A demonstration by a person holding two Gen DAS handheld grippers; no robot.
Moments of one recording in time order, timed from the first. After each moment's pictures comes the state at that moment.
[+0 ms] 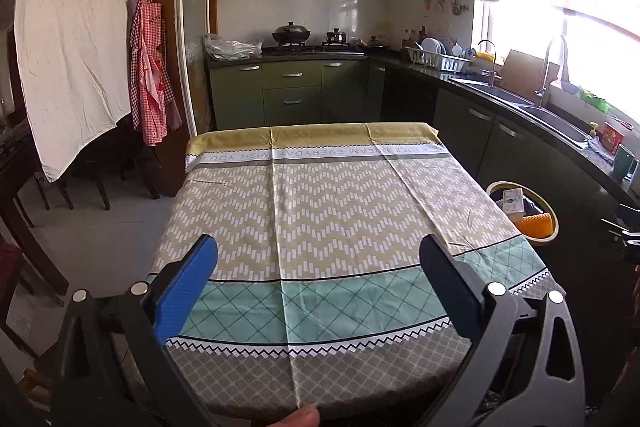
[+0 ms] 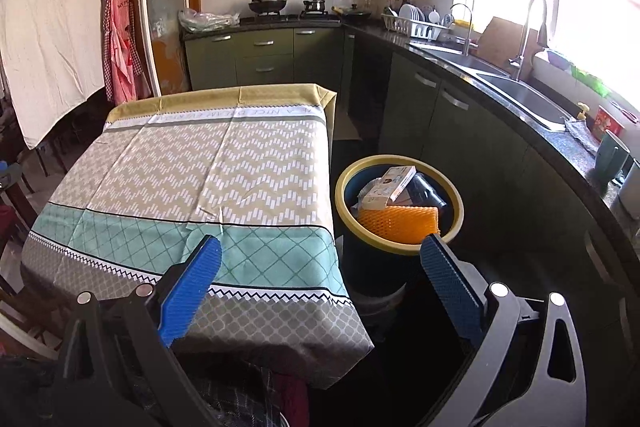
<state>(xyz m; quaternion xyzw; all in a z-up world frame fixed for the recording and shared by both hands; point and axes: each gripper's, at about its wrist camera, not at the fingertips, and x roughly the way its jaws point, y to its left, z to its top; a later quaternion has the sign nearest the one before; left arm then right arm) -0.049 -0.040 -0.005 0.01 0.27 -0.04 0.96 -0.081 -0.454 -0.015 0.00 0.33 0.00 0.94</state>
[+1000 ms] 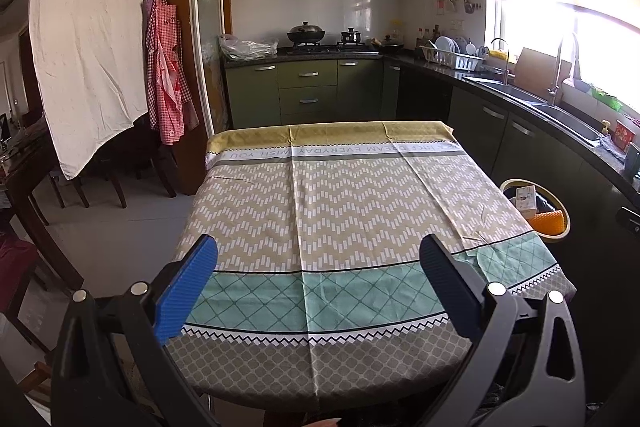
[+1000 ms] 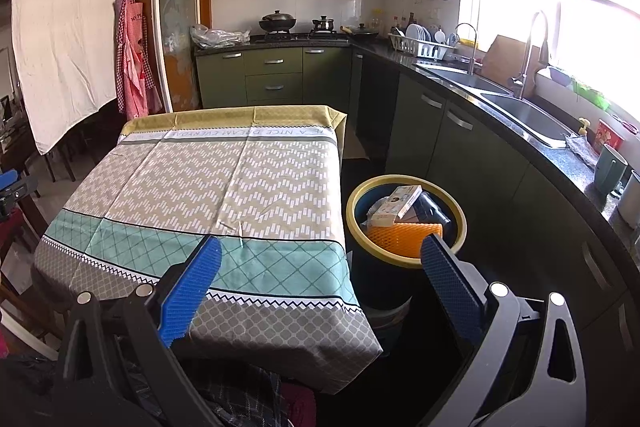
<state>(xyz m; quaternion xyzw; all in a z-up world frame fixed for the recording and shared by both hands) -0.062 -0.033 -0.001 0.02 0.27 -0.01 0.96 -0.097 -0.441 0.006 0.00 0.30 0.01 0.95</state>
